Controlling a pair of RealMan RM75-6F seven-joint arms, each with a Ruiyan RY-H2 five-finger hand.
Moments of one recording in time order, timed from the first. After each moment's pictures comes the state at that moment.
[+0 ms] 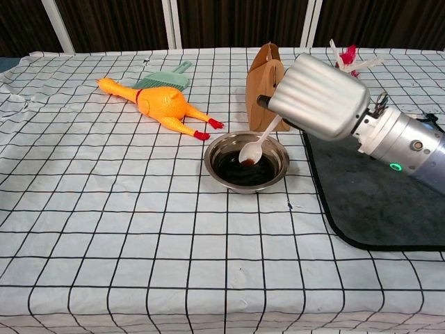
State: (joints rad) left arm -0.14 -1.18 -0.08 -1.48 1.51 1.53 0.08; right arm 0.79 -1.95 0.01 -0.49 -1.83 1.49 -0.48
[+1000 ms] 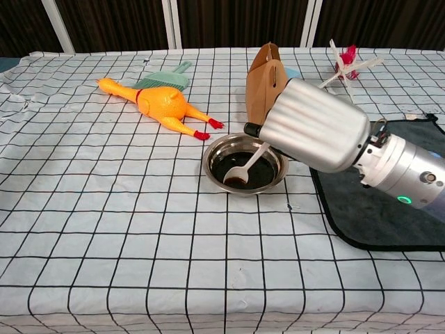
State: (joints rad) left arm -0.13 -1.17 -0.09 -1.49 1.51 1.54 0.06; right arm 0.76 -1.91 -0.04 -0.69 -1.88 1.51 -0.56
